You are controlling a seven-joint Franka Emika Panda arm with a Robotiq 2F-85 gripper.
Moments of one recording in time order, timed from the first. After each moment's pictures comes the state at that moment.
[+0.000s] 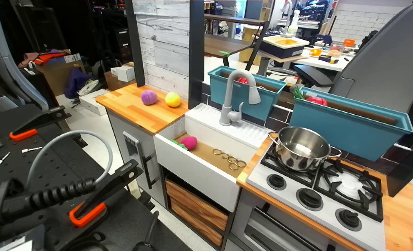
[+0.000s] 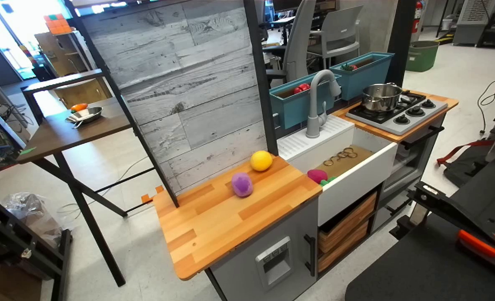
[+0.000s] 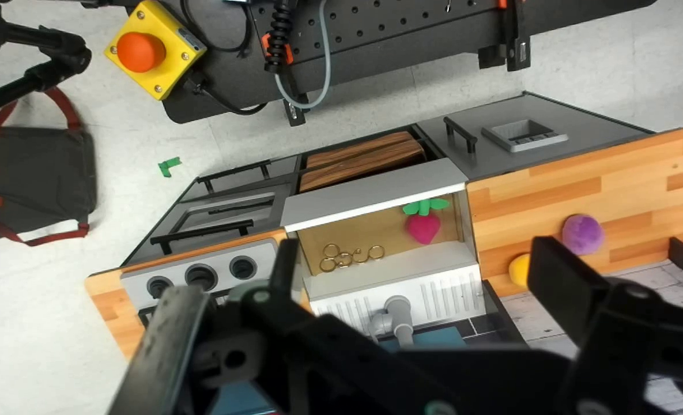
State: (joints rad) arm -0.08 -0.68 -0.04 -2.52 -0.04 1.91 0.08
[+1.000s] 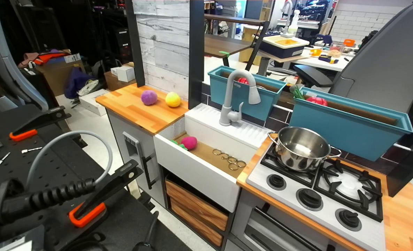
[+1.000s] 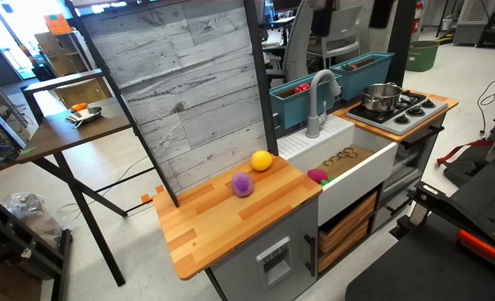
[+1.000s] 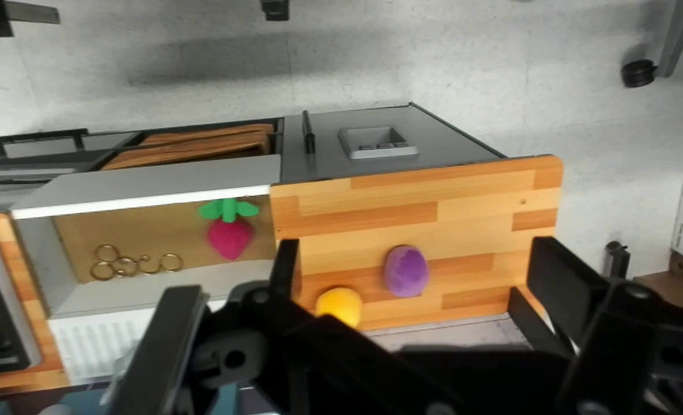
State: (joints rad) arm 0.17 -0.08 0.22 -2.41 0.11 2.42 0.30
